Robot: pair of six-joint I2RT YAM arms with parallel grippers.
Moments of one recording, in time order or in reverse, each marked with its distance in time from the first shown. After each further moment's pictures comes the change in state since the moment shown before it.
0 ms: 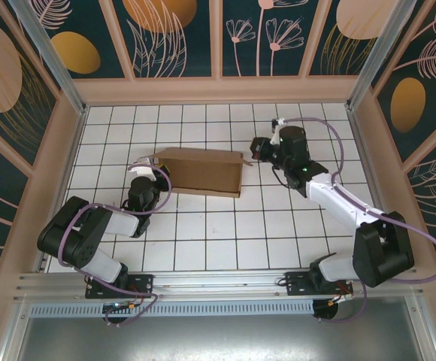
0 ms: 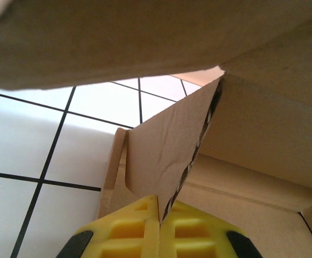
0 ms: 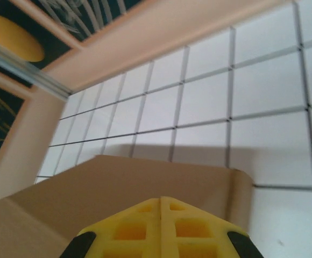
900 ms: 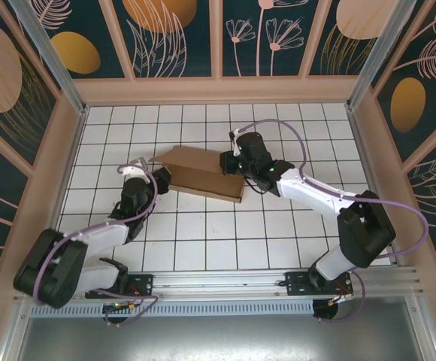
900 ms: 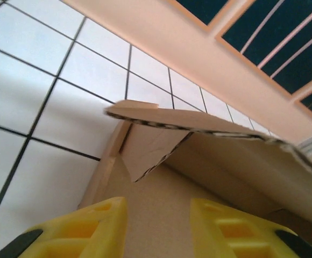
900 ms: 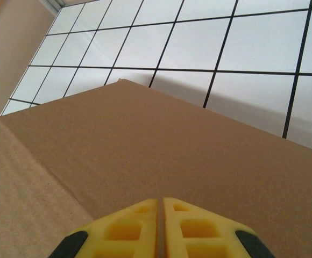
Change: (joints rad) left arm 0.000 -0.345 -0.024 -0.376 0.042 -0.241; right arm 0.245 0.172 0.107 -0.118 0.146 -0.124
